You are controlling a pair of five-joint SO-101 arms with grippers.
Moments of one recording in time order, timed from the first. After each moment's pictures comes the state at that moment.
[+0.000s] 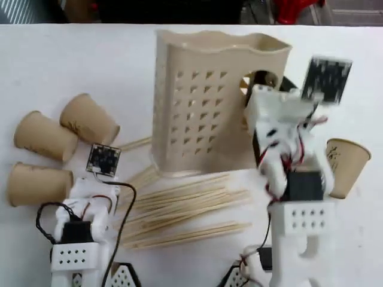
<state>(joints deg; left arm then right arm) -10.9 -85.4 97.7 47.7 -16.8 -6.6 -52.3 37.9 34.5 -8.9</state>
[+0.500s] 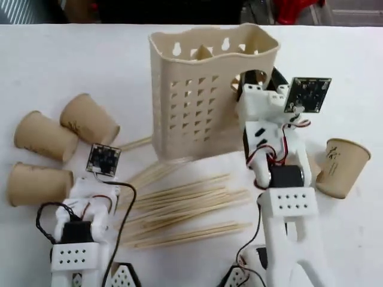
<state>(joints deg) -10.9 -85.4 97.7 47.6 -16.8 -7.0 -44.8 50.9 4.0 -7.0</state>
